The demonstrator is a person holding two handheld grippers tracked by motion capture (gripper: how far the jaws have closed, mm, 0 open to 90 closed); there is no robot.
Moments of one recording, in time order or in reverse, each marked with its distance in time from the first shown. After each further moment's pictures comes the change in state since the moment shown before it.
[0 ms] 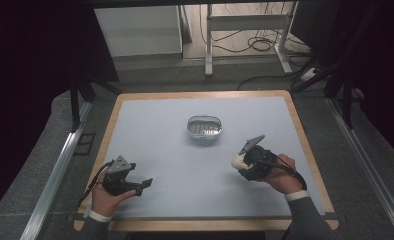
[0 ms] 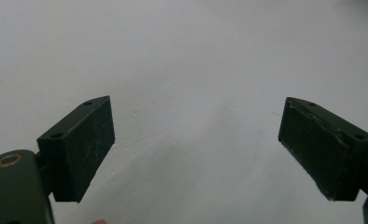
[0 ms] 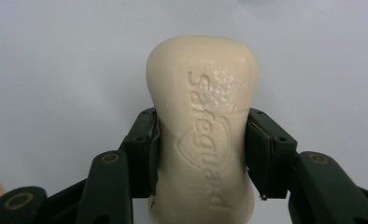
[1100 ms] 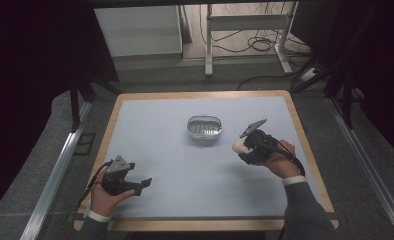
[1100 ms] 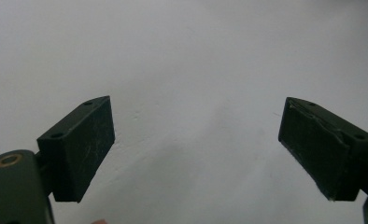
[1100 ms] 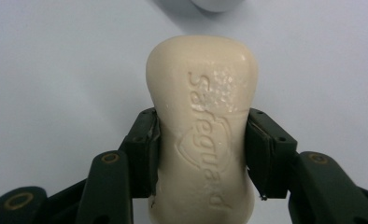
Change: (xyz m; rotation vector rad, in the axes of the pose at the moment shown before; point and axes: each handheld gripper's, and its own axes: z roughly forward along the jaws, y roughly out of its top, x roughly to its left) left arm 0.001 0.000 -0.002 -0.001 -0.001 -0.001; right arm -0.031 0.024 -0.004 -0.040 -0.044 0.050
